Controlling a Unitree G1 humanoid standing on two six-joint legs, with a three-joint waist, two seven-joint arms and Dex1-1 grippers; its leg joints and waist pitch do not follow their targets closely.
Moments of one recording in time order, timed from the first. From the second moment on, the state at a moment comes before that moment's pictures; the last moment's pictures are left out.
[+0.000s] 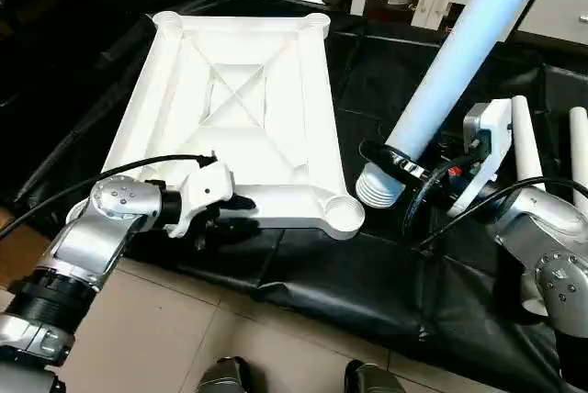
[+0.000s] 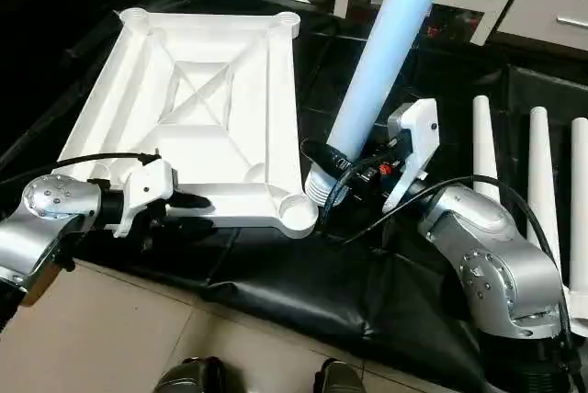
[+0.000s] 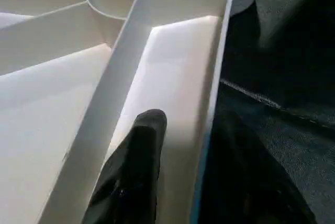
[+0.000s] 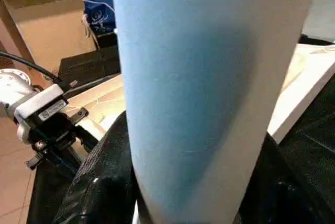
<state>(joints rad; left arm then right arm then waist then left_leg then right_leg) -0.49 0.63 -0.29 0.31 -0.09 0.08 -1.13 -0.30 -0.43 -0.10 -0.30 0.62 0.61 0.65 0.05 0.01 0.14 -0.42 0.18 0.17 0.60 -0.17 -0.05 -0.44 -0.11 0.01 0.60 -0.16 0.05</state>
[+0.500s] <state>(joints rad) -0.50 0.64 -0.30 0.31 -0.05 0.05 -1.15 -0.30 -0.43 -0.08 -0.30 0.61 0.61 0.65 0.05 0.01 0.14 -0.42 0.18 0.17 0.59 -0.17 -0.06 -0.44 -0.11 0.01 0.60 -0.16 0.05</state>
